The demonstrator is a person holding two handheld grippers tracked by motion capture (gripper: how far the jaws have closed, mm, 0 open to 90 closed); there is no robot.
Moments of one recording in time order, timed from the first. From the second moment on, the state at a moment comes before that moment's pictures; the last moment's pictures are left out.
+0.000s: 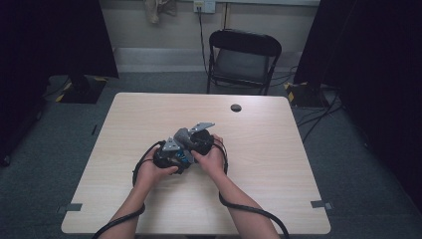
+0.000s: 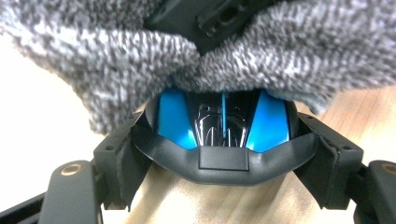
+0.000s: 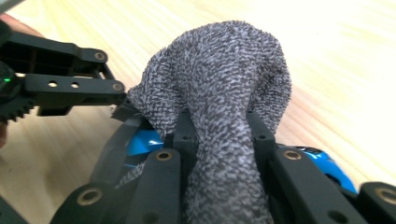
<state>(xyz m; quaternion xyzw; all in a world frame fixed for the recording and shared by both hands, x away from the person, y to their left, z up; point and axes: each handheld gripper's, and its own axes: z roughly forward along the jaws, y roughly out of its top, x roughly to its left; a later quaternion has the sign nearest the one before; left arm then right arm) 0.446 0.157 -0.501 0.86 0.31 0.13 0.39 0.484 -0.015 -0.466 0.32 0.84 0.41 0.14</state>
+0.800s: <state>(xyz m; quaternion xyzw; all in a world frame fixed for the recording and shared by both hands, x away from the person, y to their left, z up) 0.445 0.157 -0.501 0.86 0.31 0.14 0.39 0.498 -0.045 -0.475 0.34 0.82 0.43 0.16</state>
